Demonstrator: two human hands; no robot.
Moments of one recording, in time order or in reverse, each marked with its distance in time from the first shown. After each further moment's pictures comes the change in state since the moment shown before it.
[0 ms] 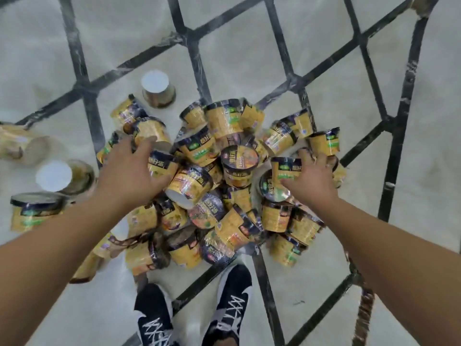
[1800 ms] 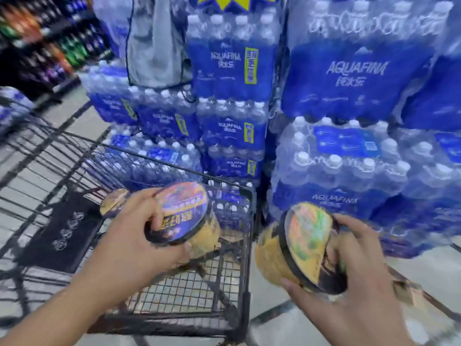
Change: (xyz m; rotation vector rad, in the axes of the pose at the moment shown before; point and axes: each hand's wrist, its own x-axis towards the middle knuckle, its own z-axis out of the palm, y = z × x) left_hand -1.028 -0.443 -0.202 -0.707 1.145 -0.957; right_hand -0.964 -0.492 -0.044 0.360 -0.104 -1.915
